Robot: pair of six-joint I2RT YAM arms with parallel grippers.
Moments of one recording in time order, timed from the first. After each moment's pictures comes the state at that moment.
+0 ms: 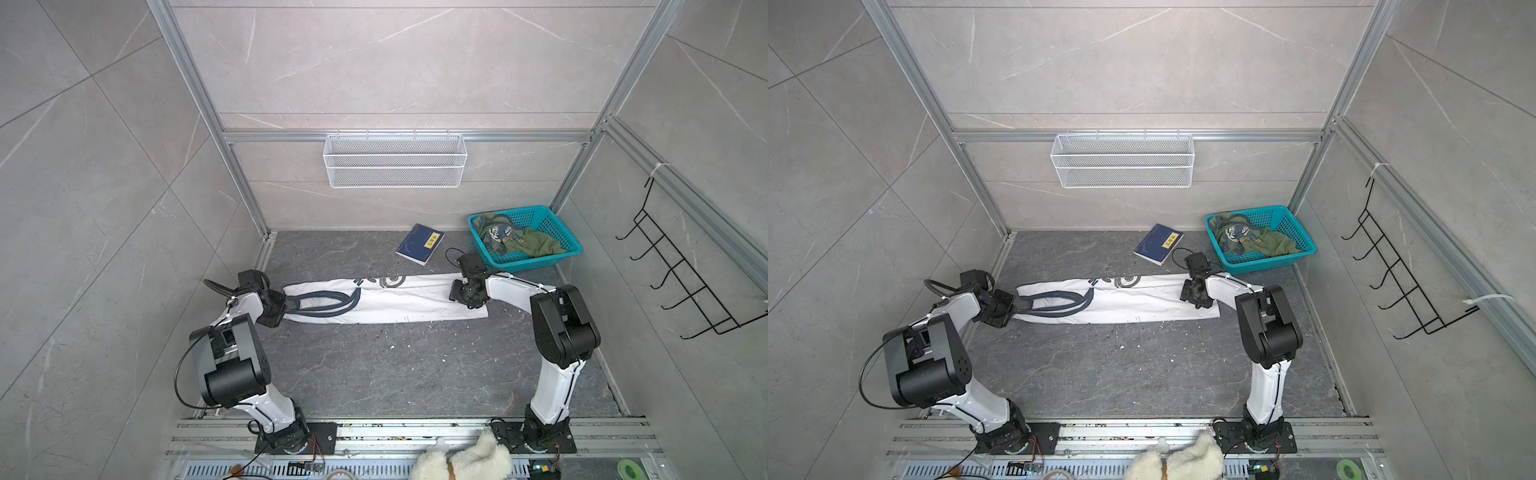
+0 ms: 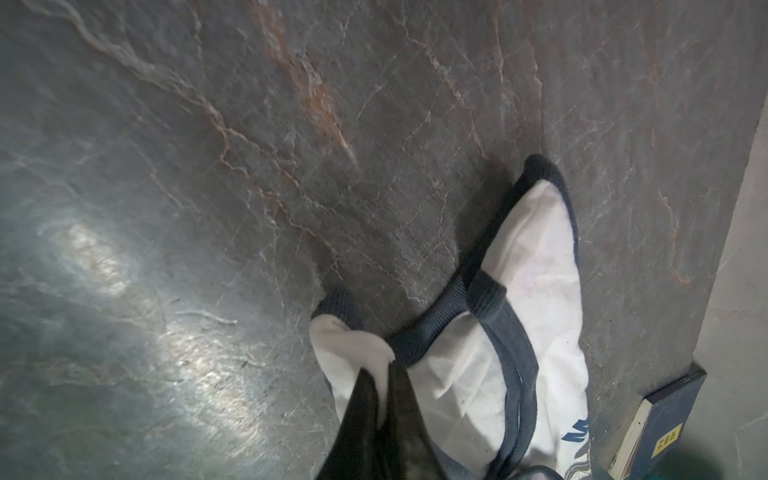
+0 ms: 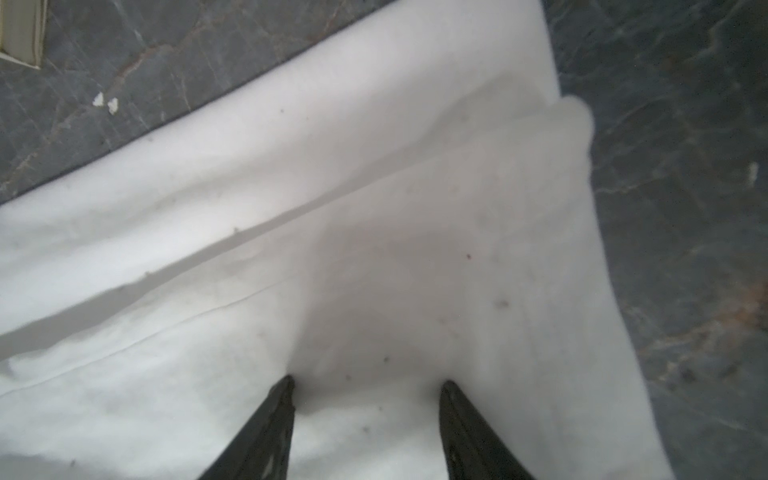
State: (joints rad) left arm 0.35 1.66 1.00 -0.49 0.20 -0.86; right arm 0.31 1.93 1.23 -0.46 0.06 0.56
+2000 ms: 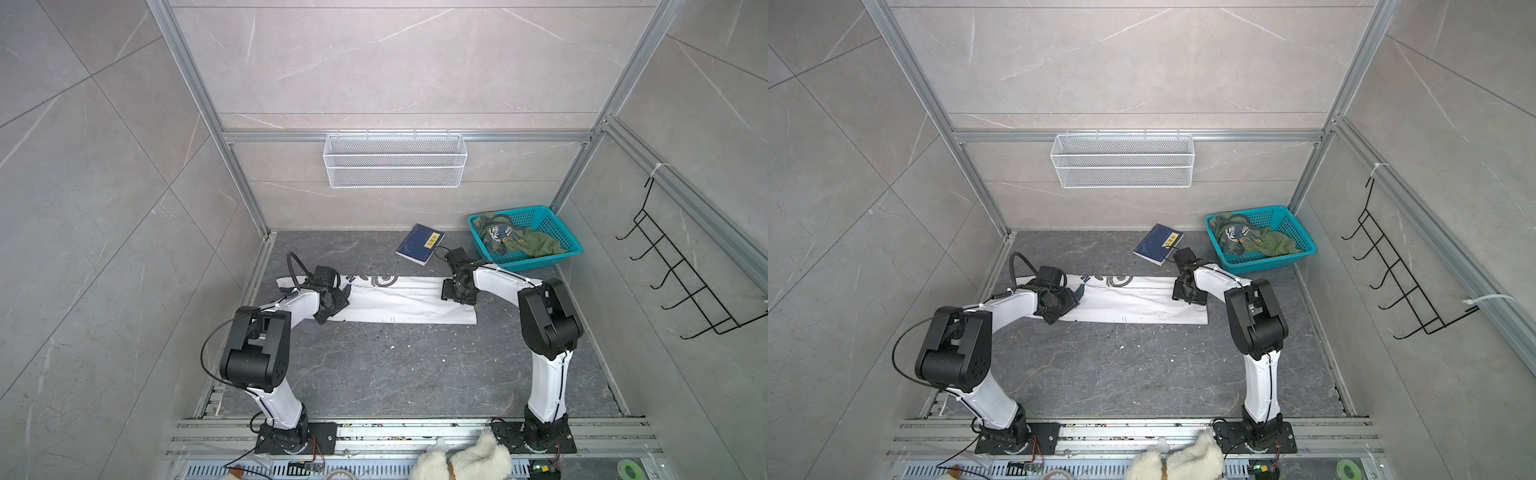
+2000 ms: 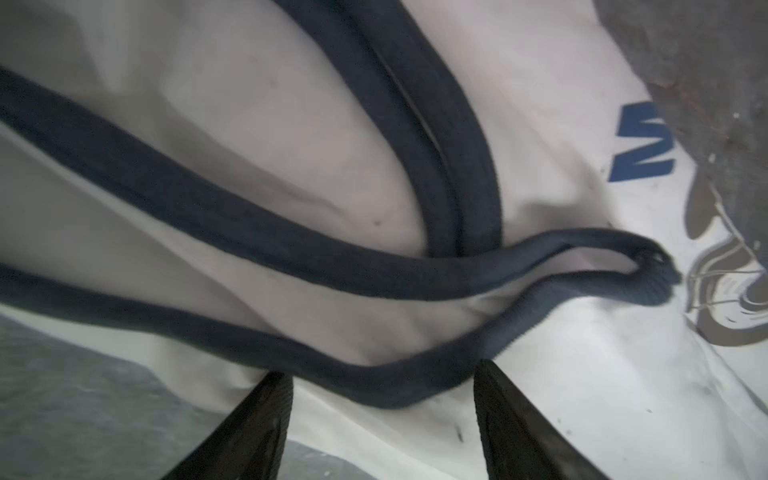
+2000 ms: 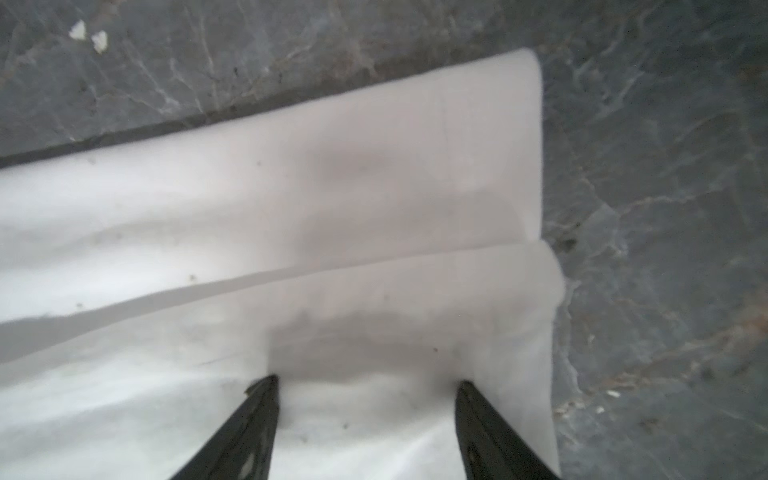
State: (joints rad) left arm -0.18 1.71 0.97 -0.41 -0.03 -0.75; right arm 0.37 2.02 1.39 -0.65 0.10 0.54
